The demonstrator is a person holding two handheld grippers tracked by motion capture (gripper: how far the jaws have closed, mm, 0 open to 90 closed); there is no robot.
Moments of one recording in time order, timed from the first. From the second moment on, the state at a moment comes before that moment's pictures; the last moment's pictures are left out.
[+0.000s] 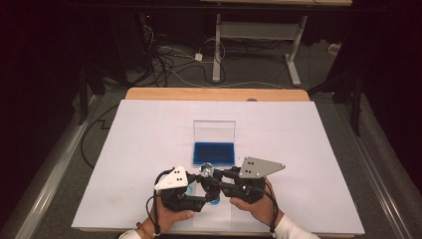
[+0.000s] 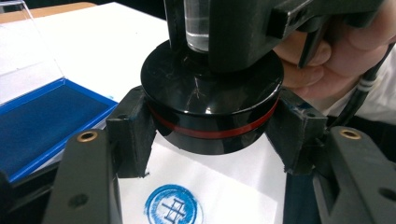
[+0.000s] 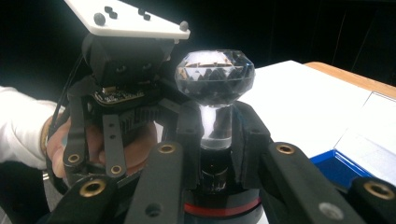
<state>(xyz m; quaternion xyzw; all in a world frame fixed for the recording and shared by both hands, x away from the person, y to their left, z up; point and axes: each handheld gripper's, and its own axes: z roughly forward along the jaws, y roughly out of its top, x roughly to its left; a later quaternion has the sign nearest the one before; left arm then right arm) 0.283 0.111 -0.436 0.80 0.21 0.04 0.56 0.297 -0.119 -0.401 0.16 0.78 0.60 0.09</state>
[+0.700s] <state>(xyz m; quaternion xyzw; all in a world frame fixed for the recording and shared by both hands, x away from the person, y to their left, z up) 0.284 0.110 -0.438 0.81 0.22 0.04 0.55 0.297 -0.117 -0.407 0.15 0.79 0.59 0.09</state>
